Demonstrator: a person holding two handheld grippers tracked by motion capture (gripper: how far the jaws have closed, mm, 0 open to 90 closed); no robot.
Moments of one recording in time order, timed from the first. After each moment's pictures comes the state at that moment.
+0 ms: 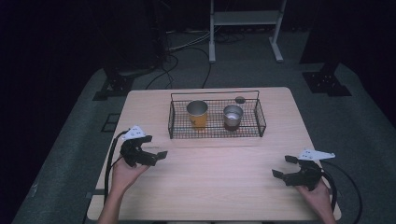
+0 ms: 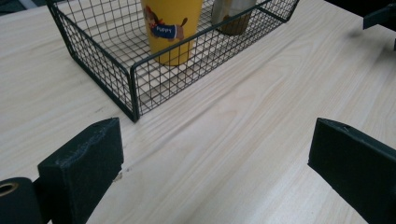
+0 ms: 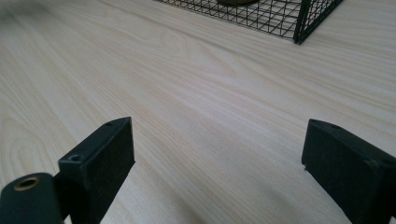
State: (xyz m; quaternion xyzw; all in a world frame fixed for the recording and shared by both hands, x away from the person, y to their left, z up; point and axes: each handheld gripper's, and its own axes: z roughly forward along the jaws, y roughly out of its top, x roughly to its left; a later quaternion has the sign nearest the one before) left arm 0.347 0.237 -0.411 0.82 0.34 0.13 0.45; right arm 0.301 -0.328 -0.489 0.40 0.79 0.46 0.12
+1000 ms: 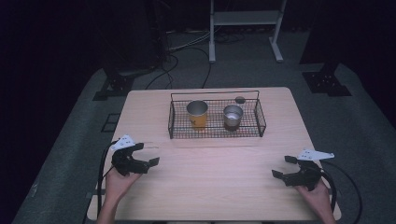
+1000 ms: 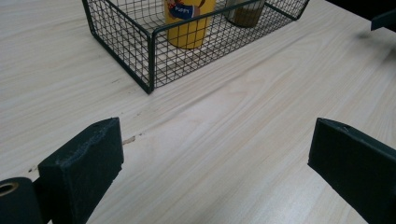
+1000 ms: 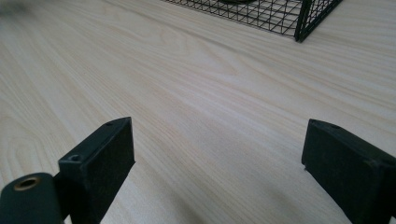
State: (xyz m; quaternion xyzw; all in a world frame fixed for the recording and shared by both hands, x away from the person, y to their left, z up) left arm 0.327 0.263 -0.429 0.80 0.37 0.13 0.46; right arm 0.301 -0.327 -0.490 0.40 0.79 0.45 0.12
